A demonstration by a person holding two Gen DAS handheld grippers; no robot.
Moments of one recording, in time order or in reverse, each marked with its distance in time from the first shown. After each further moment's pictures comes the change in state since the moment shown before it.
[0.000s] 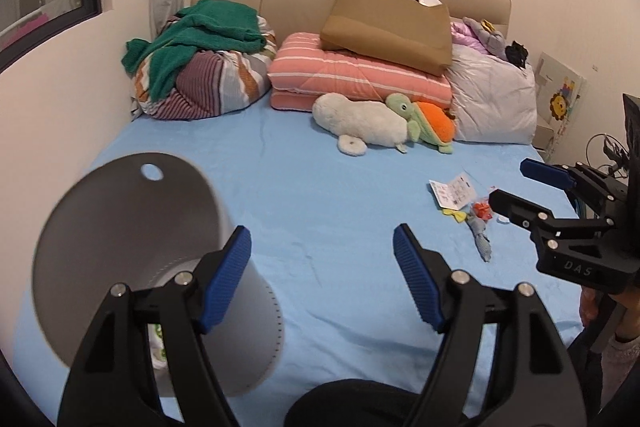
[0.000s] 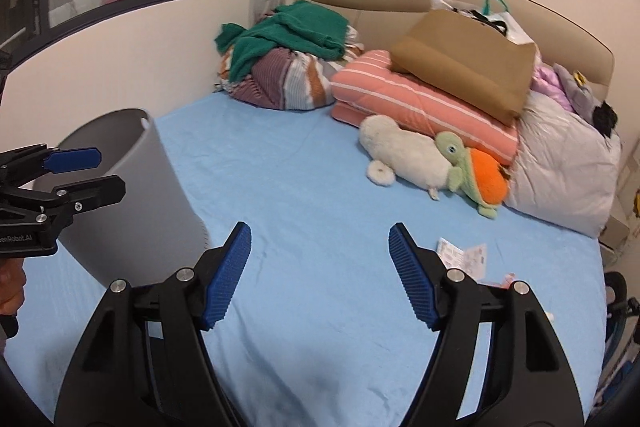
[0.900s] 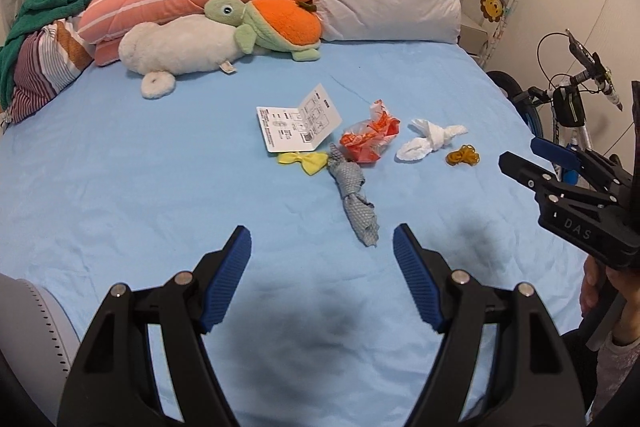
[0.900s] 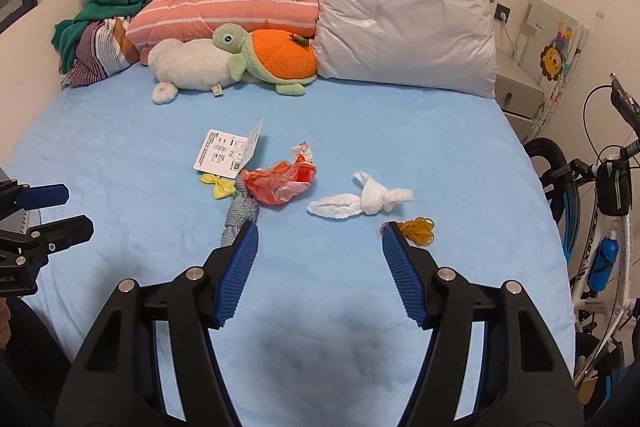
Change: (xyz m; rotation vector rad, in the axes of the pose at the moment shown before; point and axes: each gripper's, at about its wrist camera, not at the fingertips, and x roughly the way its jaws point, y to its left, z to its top) left arm 0.196 -0.251 -0.021 0.185 0.282 -0.243; right arm 0.029 -0.274 -0.154 0.305 0.189 -0.315
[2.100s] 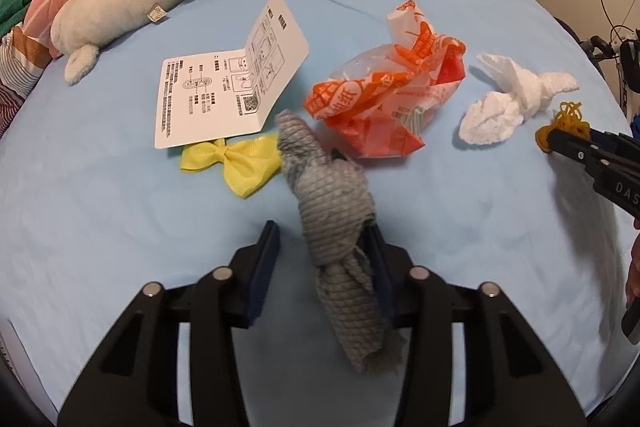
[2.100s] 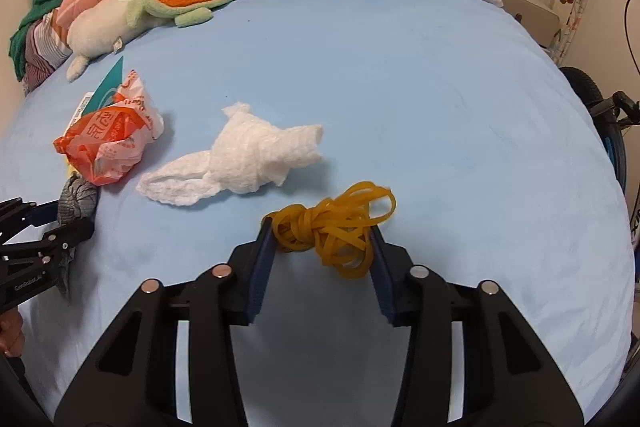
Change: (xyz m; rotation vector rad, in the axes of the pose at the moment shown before) left arm 0.188 -0.038 0.019 0.048 0.142 0.125; right arm 0.172 -0.110 -0.028 0.103 0.167 0.052
